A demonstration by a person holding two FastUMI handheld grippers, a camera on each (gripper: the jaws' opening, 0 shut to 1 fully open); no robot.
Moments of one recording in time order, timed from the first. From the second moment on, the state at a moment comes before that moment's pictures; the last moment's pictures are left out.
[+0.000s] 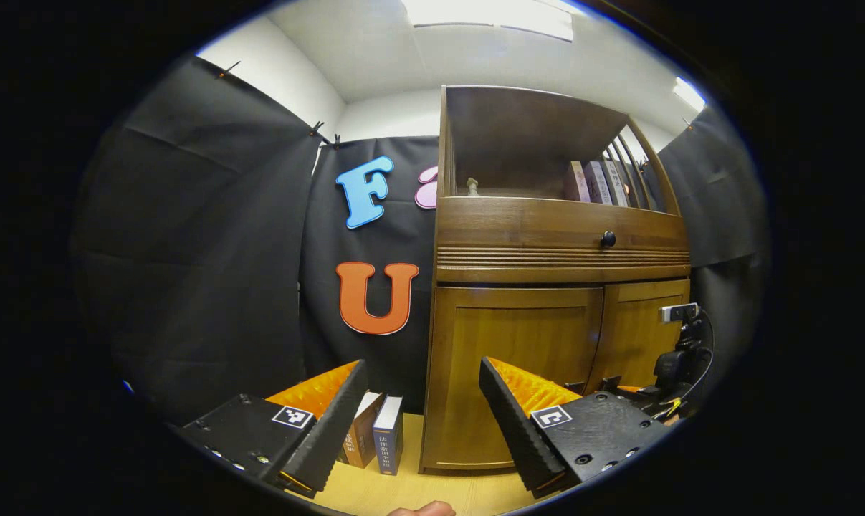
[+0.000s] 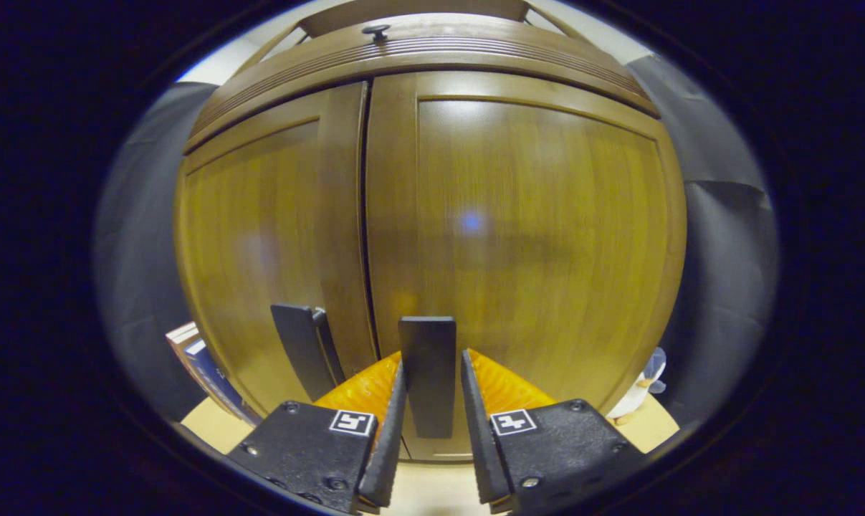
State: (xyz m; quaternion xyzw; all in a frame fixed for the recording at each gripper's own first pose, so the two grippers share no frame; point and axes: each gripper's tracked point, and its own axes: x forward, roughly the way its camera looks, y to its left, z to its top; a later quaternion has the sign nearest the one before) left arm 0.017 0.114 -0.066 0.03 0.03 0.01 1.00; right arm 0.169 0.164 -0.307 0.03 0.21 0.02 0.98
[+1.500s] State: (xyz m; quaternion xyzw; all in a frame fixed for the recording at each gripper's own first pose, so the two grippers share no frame) left arm 0.029 -0.002 -0.085 0.01 0.06 -0.10 0.99; right arm 0.065 0.128 -0.289 0.03 0.21 0.06 0.97
